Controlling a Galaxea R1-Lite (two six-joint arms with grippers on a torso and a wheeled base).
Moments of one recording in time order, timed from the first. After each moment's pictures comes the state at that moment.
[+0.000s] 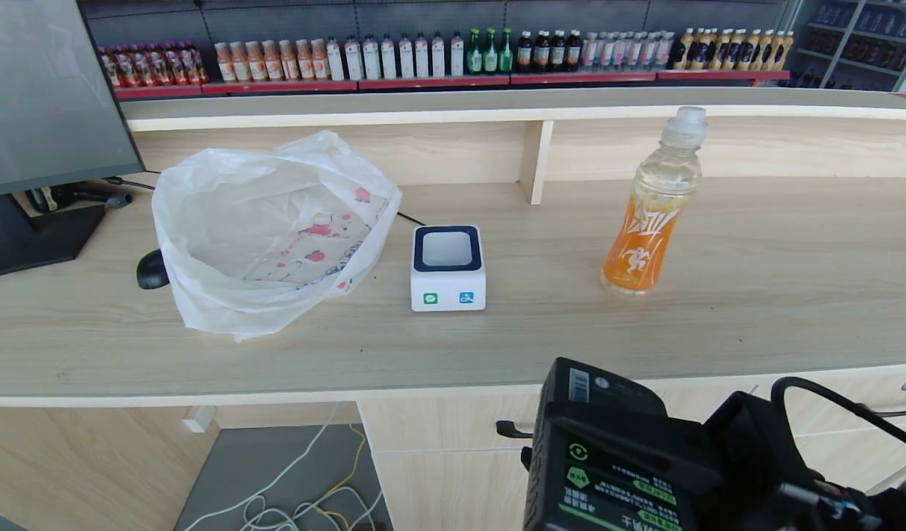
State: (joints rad) left arm 0.00 0.00 0.00 0.00 0.00 0.00; right arm 0.93 1.55 -0.24 -1.55 0.31 -1.50
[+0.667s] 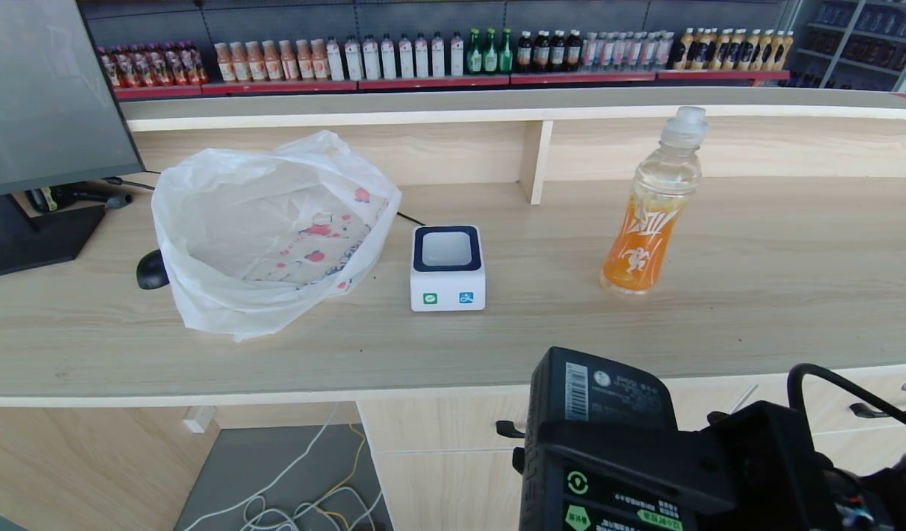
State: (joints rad) left arm 0.00 0.00 0.00 0.00 0.00 0.00; right arm 0.90 1.56 -0.29 -1.55 0.46 -1.73
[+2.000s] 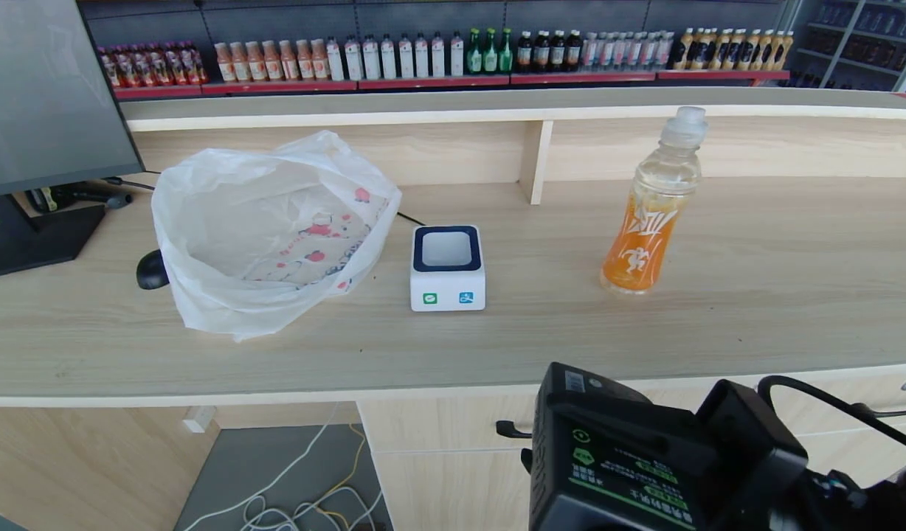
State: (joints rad) left arm 0.00 0.00 0.00 0.00 0.00 0.00; right arm 0.90 1.56 -0.24 -1.57 0.33 -1.27
